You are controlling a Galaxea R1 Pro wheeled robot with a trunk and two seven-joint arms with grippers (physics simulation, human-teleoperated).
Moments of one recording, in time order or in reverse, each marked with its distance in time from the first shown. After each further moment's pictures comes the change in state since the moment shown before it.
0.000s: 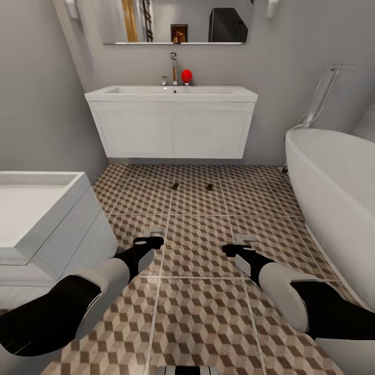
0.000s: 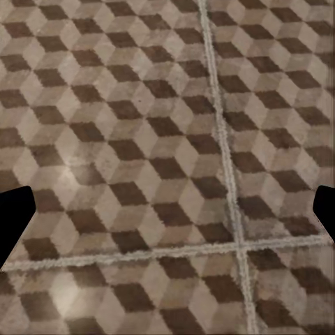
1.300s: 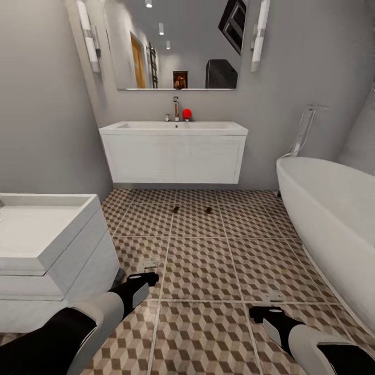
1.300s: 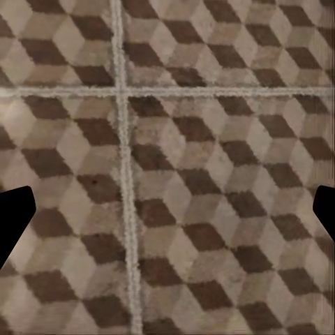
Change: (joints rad) left arm 0.192 0.022 0.001 0.021 0.063 0.018 -0.001; right arm 0.333 -0.131 0.013 0.000 0.075 -0.005 -0.002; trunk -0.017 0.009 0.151
